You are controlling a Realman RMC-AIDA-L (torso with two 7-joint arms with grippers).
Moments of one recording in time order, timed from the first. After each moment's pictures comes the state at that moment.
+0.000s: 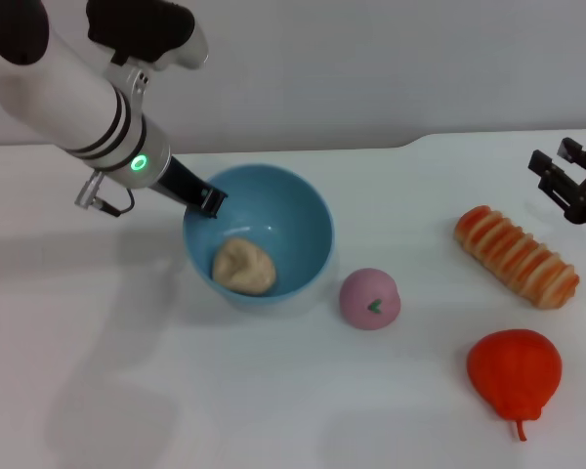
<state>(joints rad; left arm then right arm) -0.96 -2.05 -1.84 -0.71 2.67 -1.05 0.44 0.39 2.07 -0.70 -0.44 -1.37 -1.15 0.92</state>
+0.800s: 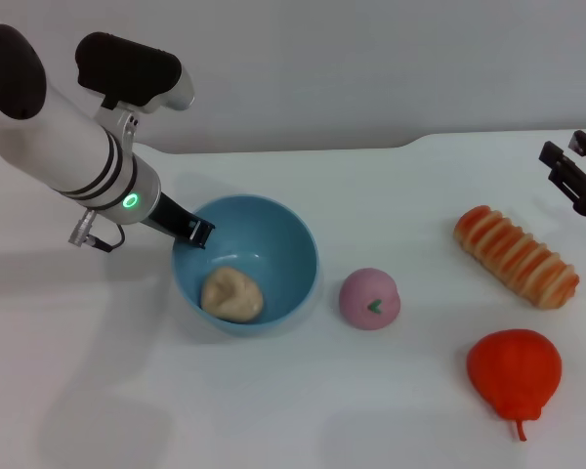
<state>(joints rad) -0.91 -2.07 -1.80 -0.65 2.66 -0.97 0.43 0.39 2.07 -0.70 -0.43 -1.33 -1.15 0.92</state>
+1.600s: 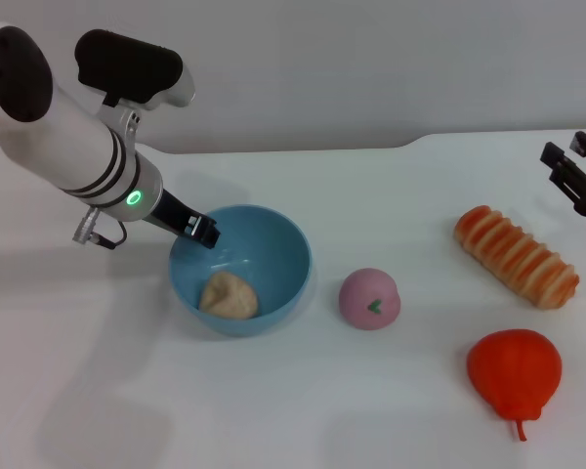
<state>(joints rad) -0.90 -2.06 -1.77 -0.66 2.67 -0.96 0.37 0.39 2.07 -0.70 -0.43 -1.33 -1.13 0.92</state>
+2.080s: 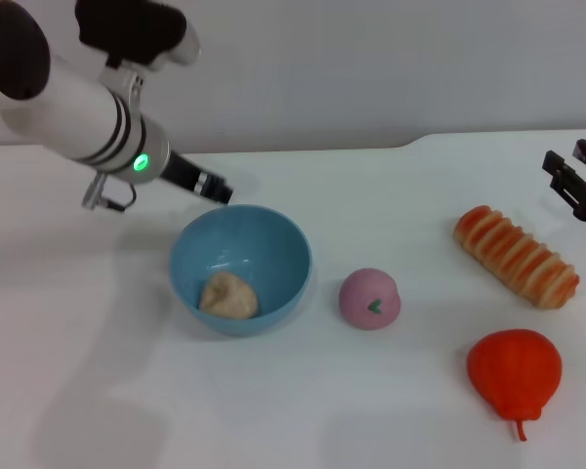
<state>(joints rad) -0.89 -2.06 -1.76 -0.76 2.67 -0.92 0.37 0.40 2.07 -0.70 -0.43 -1.34 -1.06 0.87</state>
